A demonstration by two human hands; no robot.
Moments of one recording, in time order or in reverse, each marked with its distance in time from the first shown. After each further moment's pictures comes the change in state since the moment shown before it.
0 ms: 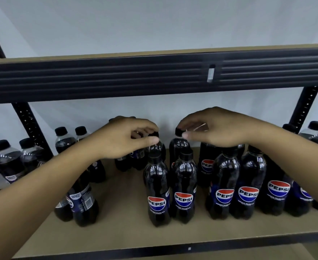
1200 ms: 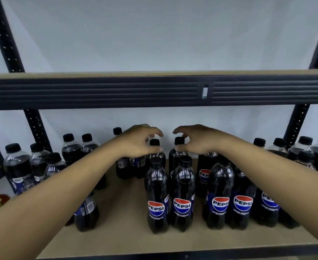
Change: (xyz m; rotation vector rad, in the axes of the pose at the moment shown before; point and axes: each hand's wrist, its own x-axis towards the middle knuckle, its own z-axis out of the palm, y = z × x) left_hand 0.035 -0.006 0.013 0.217 -0.025 -0.121; right_hand 0.039 -0.002 0.021 -0.124 -0.069 0.252
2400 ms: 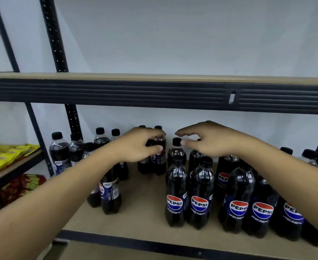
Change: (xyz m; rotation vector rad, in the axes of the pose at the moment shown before) left_hand -0.070 -0.014 -0.020 -0.021 0.087 -0.039; right_hand -0.032 -0.048 -0.014 -0.019 0.091 -0.317
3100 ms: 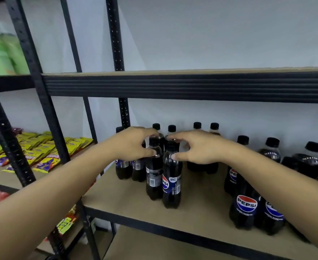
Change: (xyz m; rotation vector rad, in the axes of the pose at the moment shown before) left_hand -0.120 -0.127 -0.079 0.225 -0.068 -0.206; right_hand 0.094 -0.158 0.081 0.059 -0.100 -0.130
